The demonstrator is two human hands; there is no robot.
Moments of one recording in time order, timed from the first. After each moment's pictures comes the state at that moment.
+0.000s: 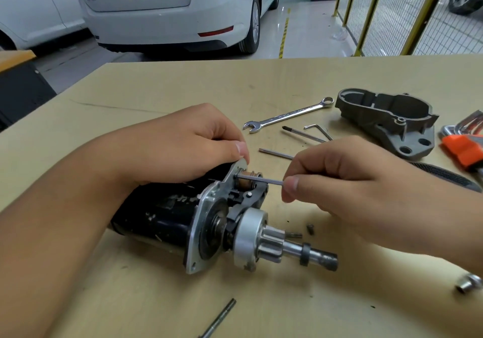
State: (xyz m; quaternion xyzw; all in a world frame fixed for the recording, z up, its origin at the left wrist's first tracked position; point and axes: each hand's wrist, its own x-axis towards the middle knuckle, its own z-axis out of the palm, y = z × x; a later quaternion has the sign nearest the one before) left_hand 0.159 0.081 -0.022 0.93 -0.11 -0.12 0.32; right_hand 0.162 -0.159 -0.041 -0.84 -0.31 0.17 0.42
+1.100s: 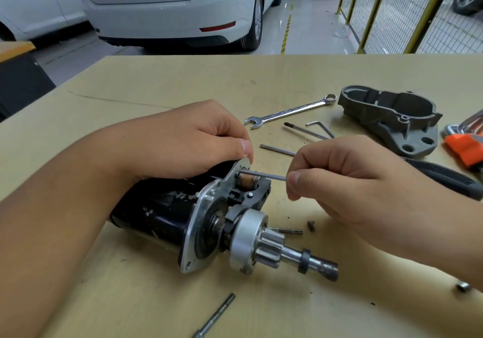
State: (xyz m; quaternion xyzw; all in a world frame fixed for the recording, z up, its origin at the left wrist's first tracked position) left_hand 0.161 0.080 -0.027 0.92 -0.13 -0.13 0.36; right_hand 0.160 -0.157 -0.050 -0.82 -0.29 0.16 0.47
